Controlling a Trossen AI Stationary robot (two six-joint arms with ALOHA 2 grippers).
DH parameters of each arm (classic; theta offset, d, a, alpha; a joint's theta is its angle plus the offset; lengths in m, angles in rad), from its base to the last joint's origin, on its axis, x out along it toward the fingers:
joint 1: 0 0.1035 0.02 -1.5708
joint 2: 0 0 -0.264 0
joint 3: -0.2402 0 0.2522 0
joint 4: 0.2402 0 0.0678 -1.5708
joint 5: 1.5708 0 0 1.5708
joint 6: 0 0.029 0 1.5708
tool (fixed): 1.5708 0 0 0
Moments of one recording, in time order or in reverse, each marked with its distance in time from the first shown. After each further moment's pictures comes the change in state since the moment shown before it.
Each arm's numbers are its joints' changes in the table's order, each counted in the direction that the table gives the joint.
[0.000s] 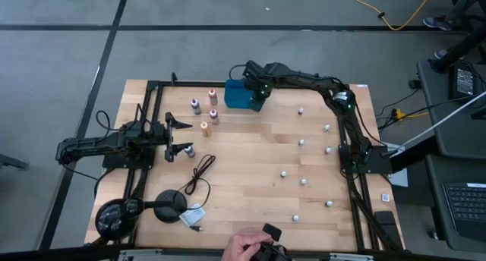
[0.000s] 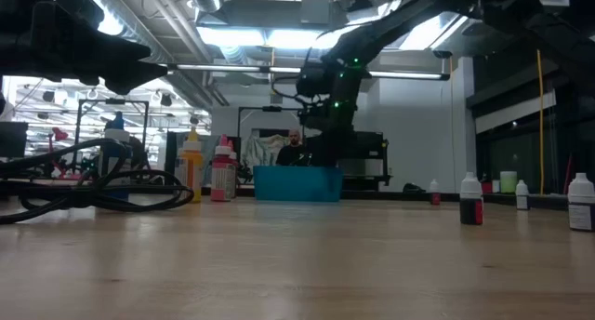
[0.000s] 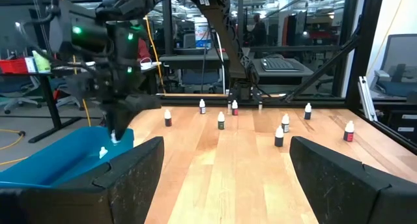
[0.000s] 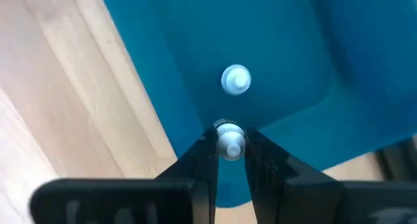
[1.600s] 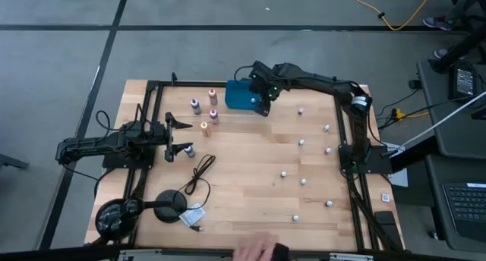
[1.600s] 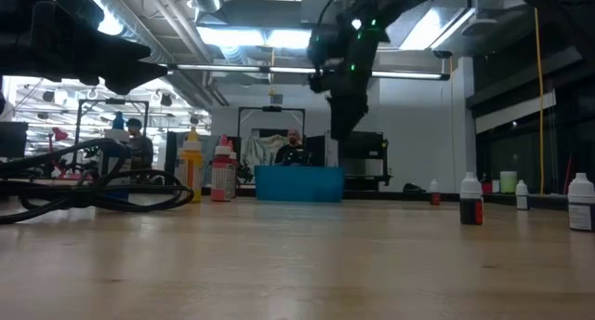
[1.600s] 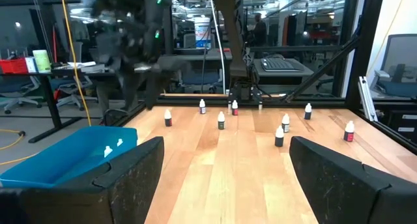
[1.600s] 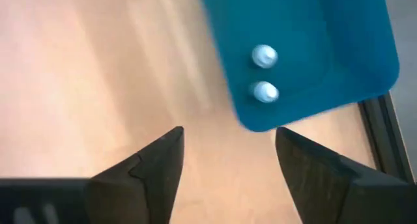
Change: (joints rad) left arm 0.000 0.000 0.000 0.000 0.000 0.000; right arm 0.073 -0.221 0.100 0.083 -0.030 -0.019
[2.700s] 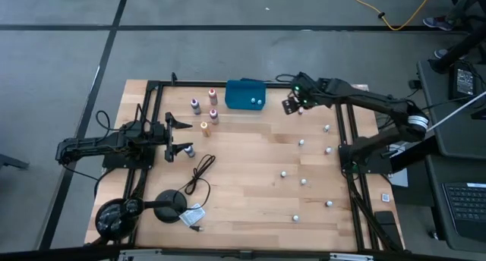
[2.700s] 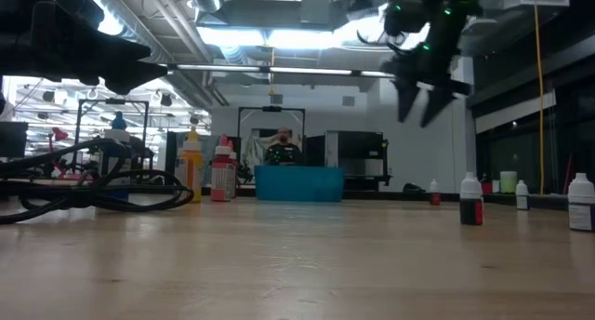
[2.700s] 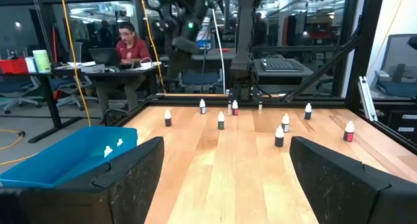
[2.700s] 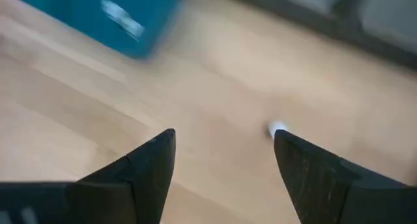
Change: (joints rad) left arm 0.000 0.000 0.000 0.000 0.001 0.000; right arm -0.032 -0.601 0.648 -0.145 0.253 0.759
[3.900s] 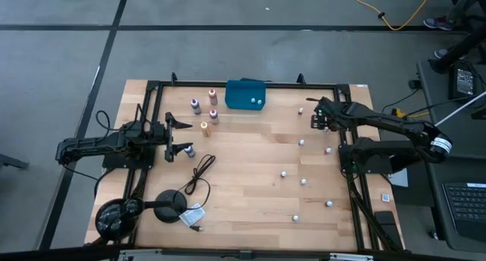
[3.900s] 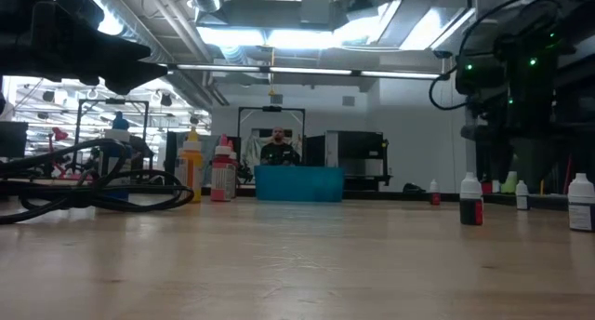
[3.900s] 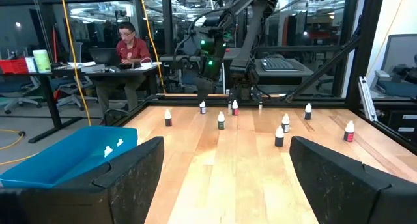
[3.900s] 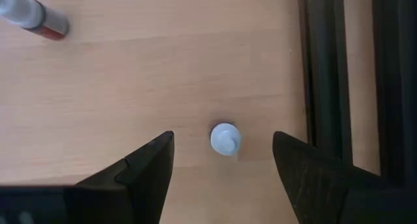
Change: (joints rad) left arm 0.000 0.000 0.000 0.000 -0.001 0.000; right arm -0.142 -0.328 0.577 -0.004 0.051 0.355
